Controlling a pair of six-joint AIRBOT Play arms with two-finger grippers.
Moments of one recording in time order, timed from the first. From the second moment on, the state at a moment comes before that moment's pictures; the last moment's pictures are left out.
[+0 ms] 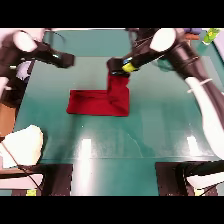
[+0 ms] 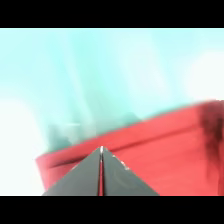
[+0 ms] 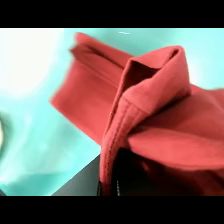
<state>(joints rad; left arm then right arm) -0.16 -1.41 1.63 1.31 -1.09 -1.48 0.55 -1.61 1.85 -1.13 1.18 1.76</state>
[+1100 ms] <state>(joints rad) -0.02 -1.24 1.63 1.30 -1.26 -1.43 0.38 -1.59 1.49 -1.13 1.11 1.59</state>
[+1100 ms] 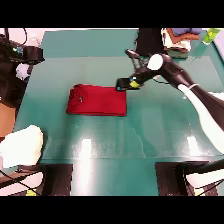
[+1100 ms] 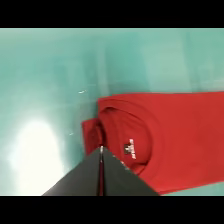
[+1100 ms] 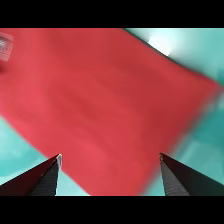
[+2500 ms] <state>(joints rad) -0.22 -1.24 1.62 1.20 -1.29 -1.36 0.20 -1.69 1.78 -1.46 1.26 1.73</state>
